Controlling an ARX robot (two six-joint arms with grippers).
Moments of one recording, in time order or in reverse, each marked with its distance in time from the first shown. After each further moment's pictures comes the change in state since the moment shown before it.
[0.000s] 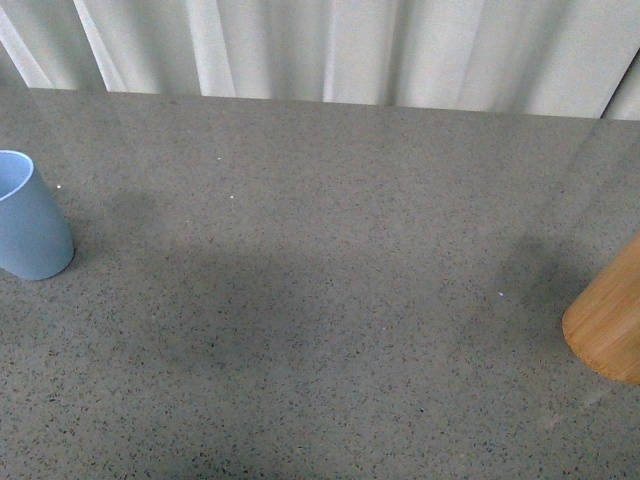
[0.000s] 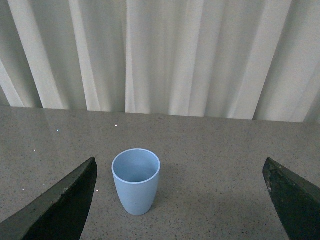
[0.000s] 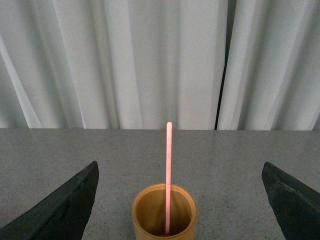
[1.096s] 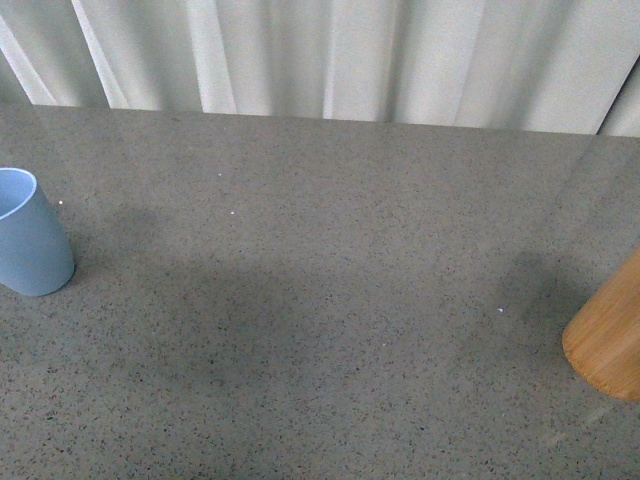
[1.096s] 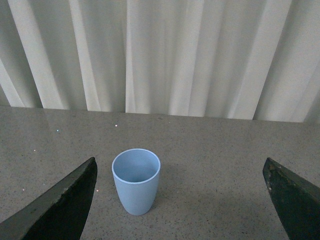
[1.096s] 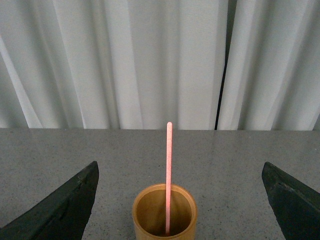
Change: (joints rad) left arm 0.000 0.000 0.000 0.000 0.000 0.000; right arm 0.000 0.000 0.000 0.000 0.000 0.000
